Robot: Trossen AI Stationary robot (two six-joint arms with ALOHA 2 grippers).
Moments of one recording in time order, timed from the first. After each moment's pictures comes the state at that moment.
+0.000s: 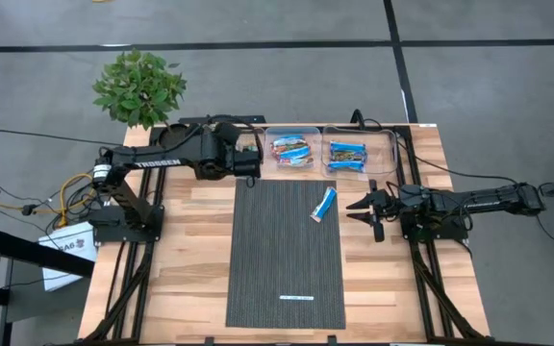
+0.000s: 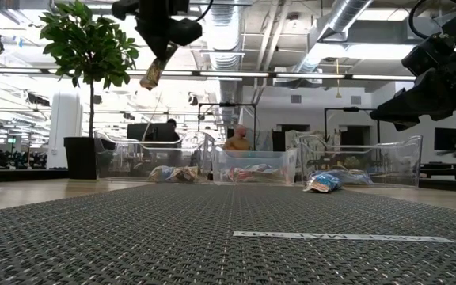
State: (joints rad) left arm 0.10 1.69 1.71 -1.54 -0.96 -0.97; right arm 0.02 0.30 0.01 0.01 0.00 0.10
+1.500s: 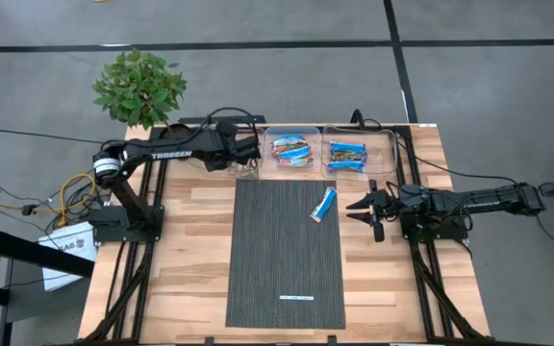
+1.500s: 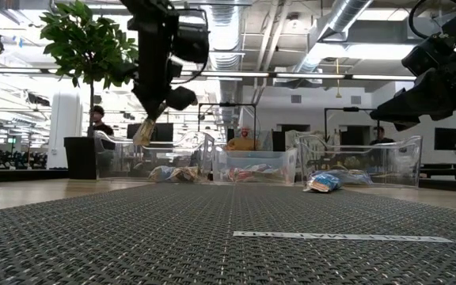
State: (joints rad) left arm 0.35 1.69 1.33 -1.06 -0.85 -0.85; right arm 0.02 0.30 0.01 0.01 0.00 0.10
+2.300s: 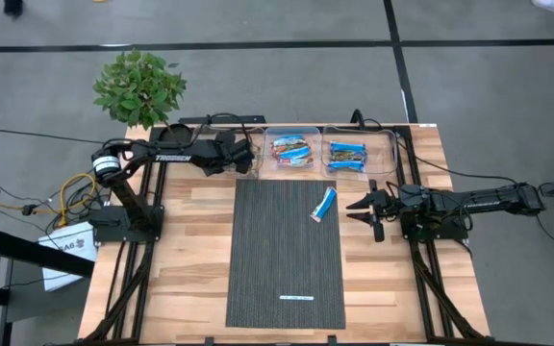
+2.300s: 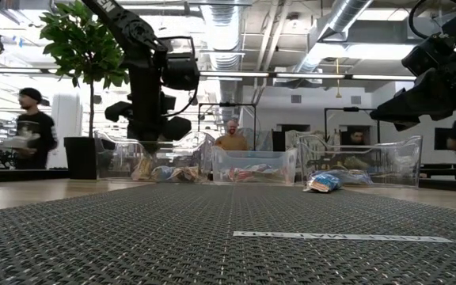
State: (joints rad) left arm 0.43 1.69 1.04 -0.63 -0.64 -0.74; right arm 0.02 0.30 0.01 0.01 0.00 0.10
